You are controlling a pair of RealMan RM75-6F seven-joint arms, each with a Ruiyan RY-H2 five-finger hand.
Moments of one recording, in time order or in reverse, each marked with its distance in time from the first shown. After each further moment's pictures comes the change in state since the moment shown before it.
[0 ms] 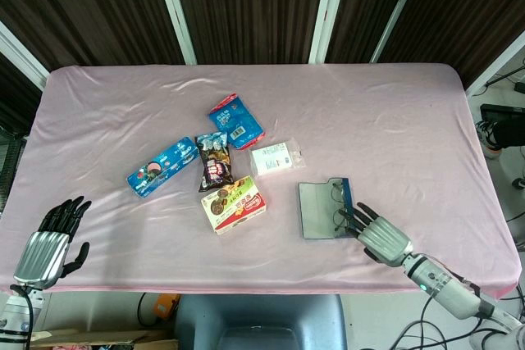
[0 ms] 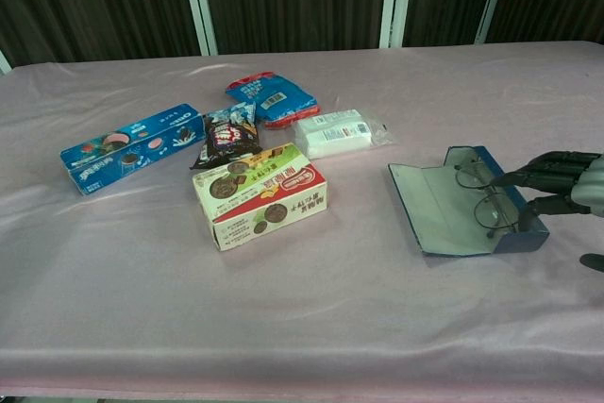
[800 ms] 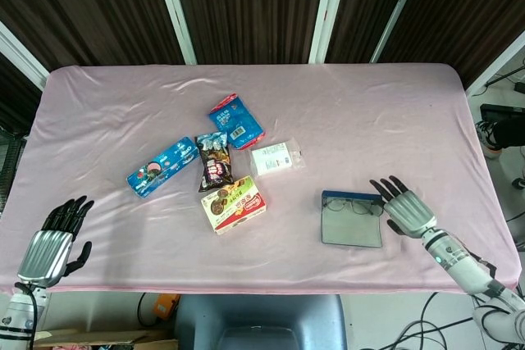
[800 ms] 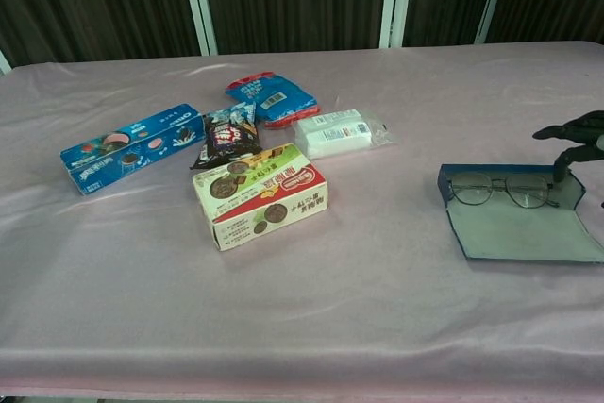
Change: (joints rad) left arm -0.010 -0.010 -0.007 -0.003 -0.021 -0.023 0.025; right arm -0.007 -0.076 0.105 0.281 0.093 -0.069 0.149
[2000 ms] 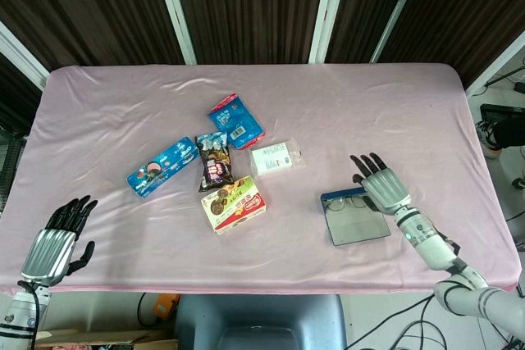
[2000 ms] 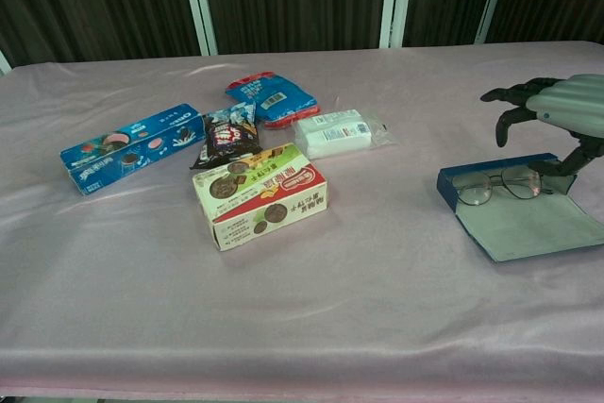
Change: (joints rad) left arm -0.011 -0.001 0.001 0.001 0.006 -0.011 -0.013; right arm 0.087 -0.090 0.148 -0.036 0.136 -0.092 -0.115
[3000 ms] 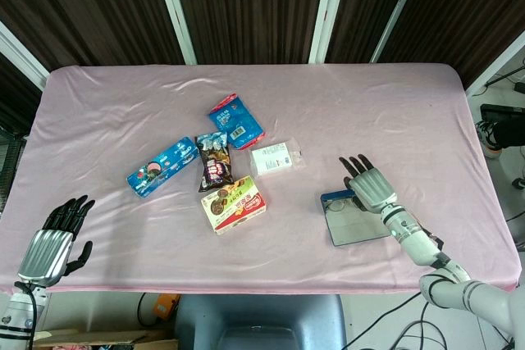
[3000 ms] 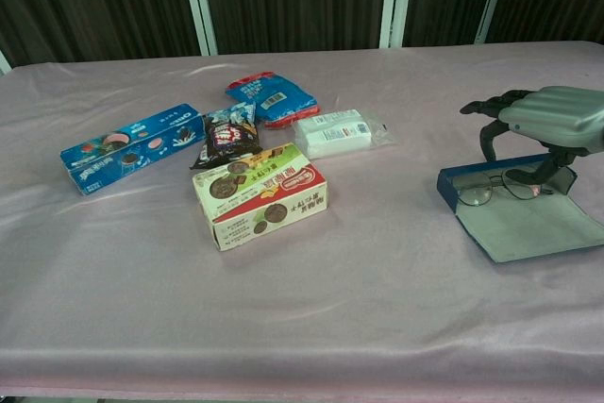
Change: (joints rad) left arm 0.006 0.005 0.002 0.004 0.006 0.015 -0.011; right arm 0.044 -0.044 0.010 0.003 0.062 -0.072 -0.076
